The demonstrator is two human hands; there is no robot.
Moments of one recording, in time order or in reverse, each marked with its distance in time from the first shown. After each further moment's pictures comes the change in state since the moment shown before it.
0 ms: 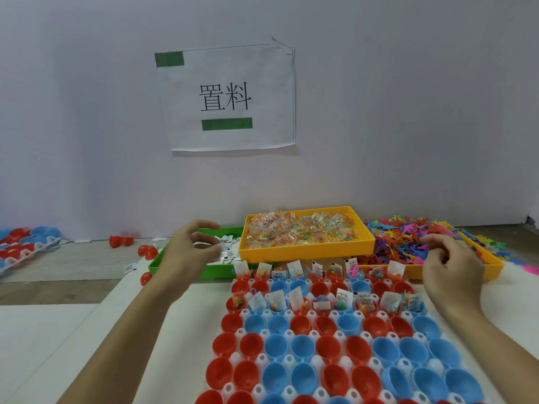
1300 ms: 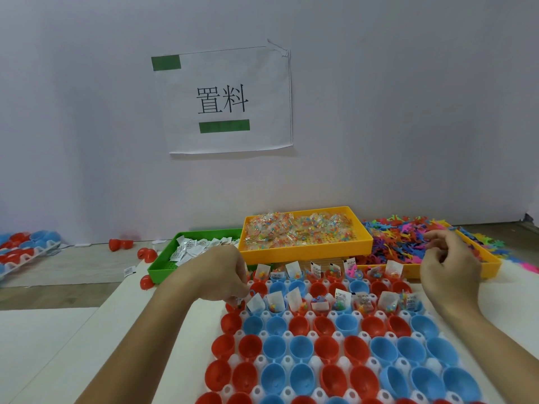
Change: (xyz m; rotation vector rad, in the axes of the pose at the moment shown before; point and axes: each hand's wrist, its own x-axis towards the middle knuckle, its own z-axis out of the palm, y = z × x) left_hand -0.026 0.053 0.026 0.854 -0.556 -0.025; right_hand 0.000 -0.001 0.001 0.021 -0.002 0.002
